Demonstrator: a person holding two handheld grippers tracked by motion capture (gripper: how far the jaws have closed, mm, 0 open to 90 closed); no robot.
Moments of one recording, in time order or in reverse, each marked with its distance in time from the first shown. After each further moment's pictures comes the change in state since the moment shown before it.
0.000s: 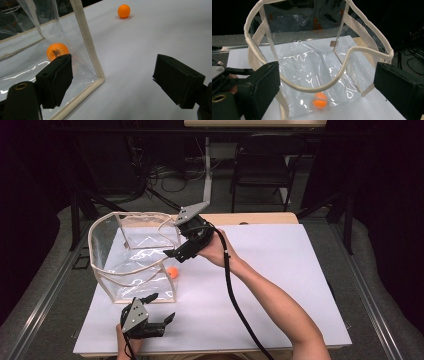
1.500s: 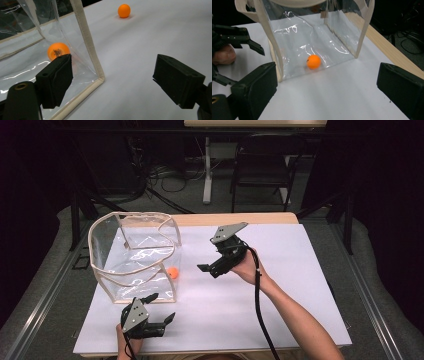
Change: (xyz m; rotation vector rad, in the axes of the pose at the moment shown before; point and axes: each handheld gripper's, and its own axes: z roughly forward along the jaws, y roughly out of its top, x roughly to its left) left arm 0.000 0.000 0.000 0.000 0.003 -0.002; right arm -0.006 -0.090 -0.042 0.032 -0.055 0.077
